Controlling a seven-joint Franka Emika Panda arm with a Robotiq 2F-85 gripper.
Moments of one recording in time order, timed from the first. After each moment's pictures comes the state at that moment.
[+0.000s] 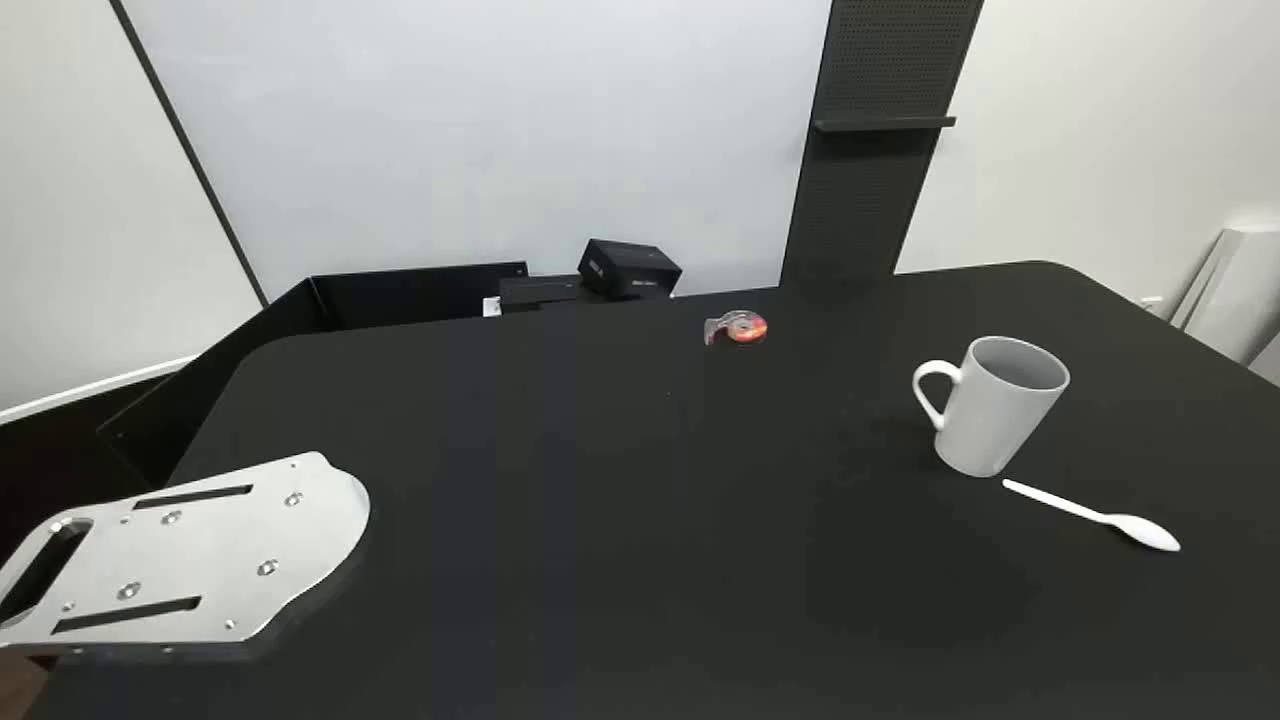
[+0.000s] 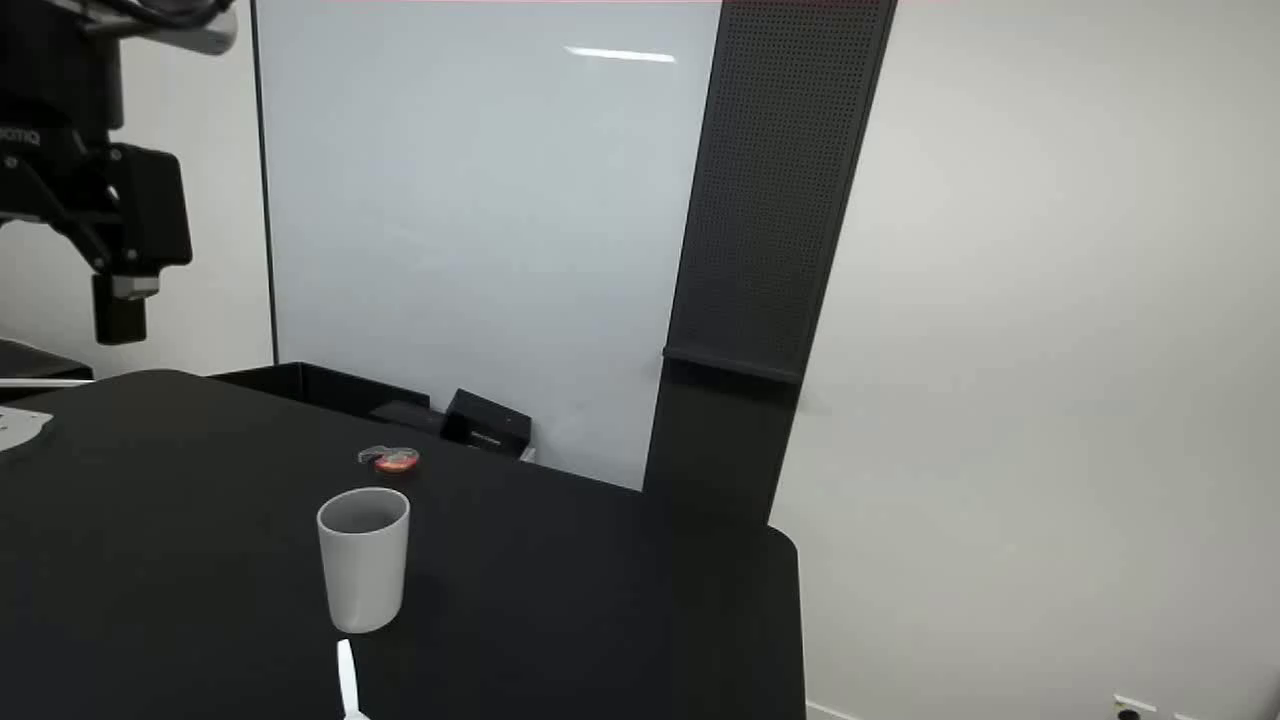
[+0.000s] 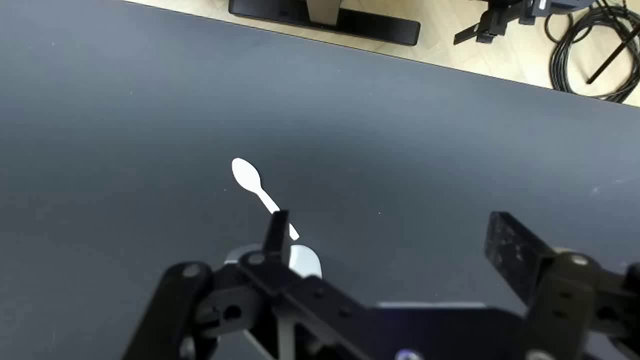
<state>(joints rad) 0.06 -0.49 0.07 -2.48 0.02 1.90 -0.03</state>
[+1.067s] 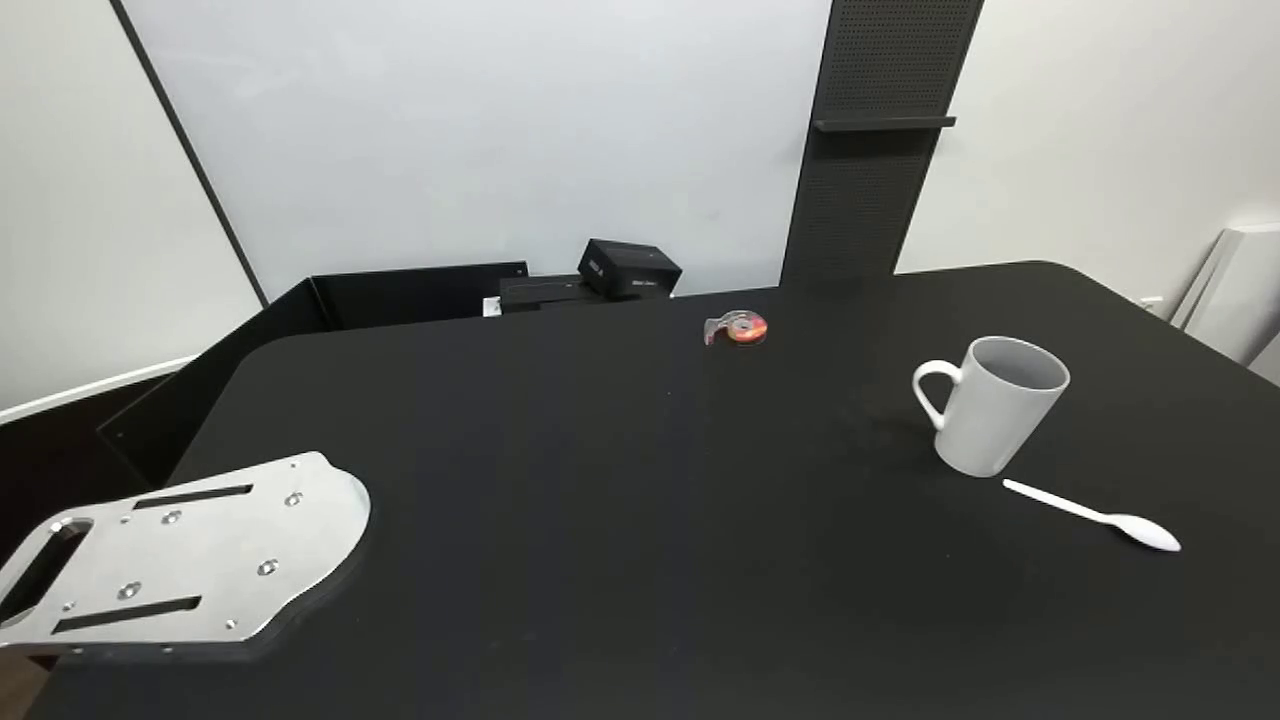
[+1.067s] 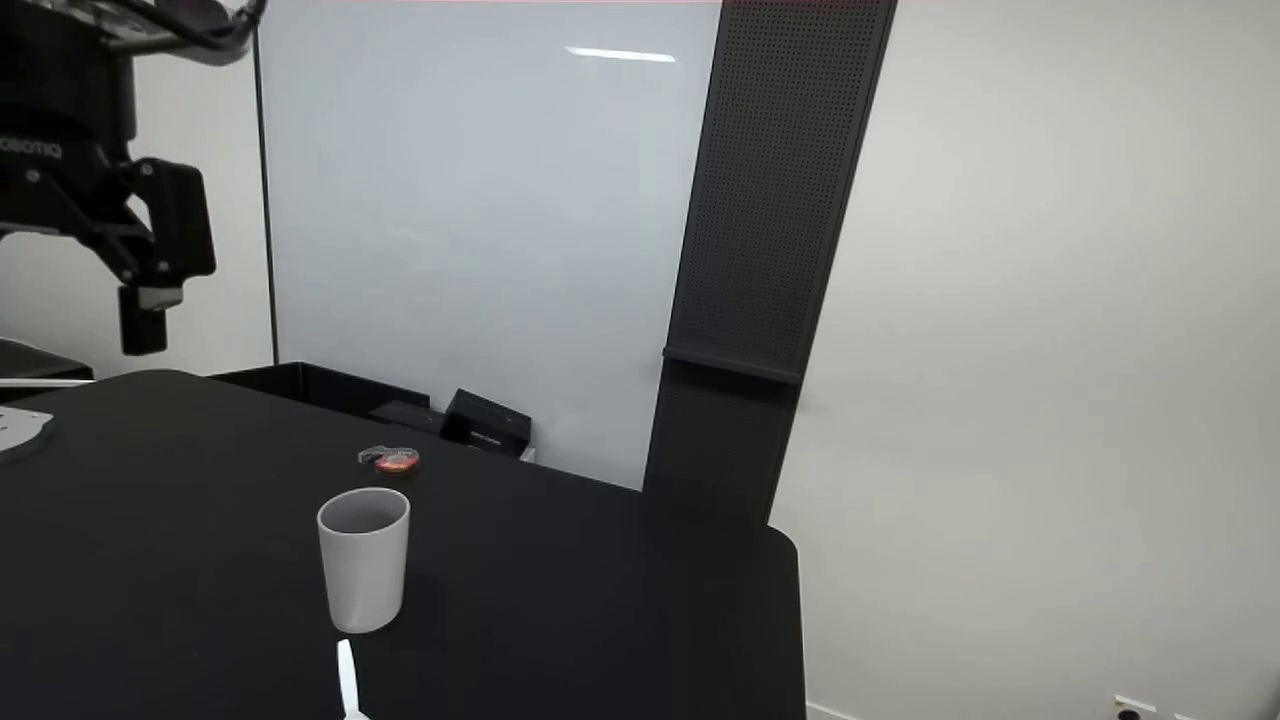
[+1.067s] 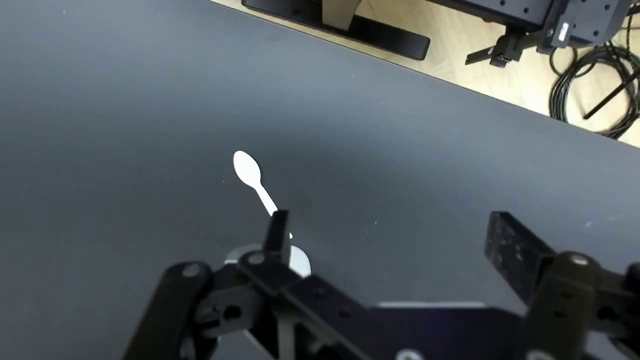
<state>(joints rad) 0.06 -0.49 0.05 -2.49 0.00 1.91 -0.17</state>
